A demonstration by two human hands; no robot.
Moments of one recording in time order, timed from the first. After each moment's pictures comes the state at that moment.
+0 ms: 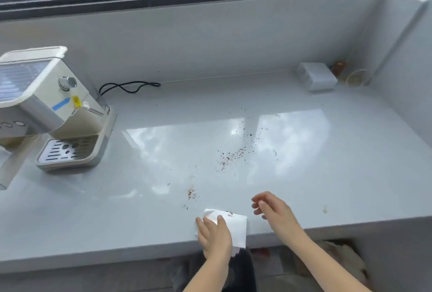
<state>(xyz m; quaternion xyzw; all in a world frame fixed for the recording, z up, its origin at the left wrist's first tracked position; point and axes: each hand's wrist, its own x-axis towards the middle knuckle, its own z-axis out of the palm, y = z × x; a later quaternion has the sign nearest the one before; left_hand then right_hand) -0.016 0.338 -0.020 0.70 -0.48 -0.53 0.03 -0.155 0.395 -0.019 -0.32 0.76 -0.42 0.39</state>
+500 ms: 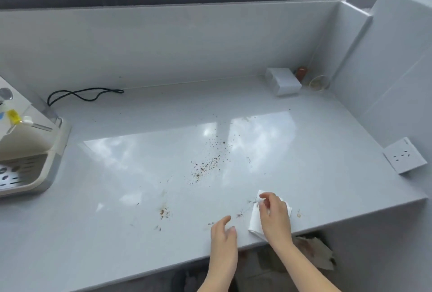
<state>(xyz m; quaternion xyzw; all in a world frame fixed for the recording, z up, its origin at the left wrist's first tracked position) -0.055 0.352 -0.014 0.51 -0.54 -0.66 0.11 -0.191 0.402 -0.057 -0.25 0.89 -0.36 0.15</state>
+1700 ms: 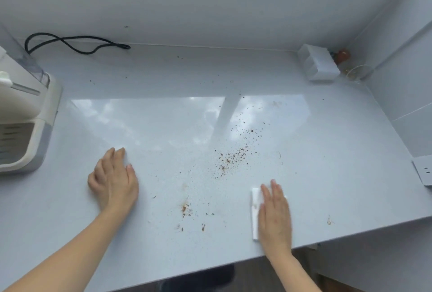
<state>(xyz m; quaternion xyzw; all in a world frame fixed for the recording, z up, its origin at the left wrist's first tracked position) 0.072 0.084 -0.079 0.64 -0.74 -0.17 0.11 -0.140 0.347 -0.080 -0.36 0.92 -0.13 0.09</state>
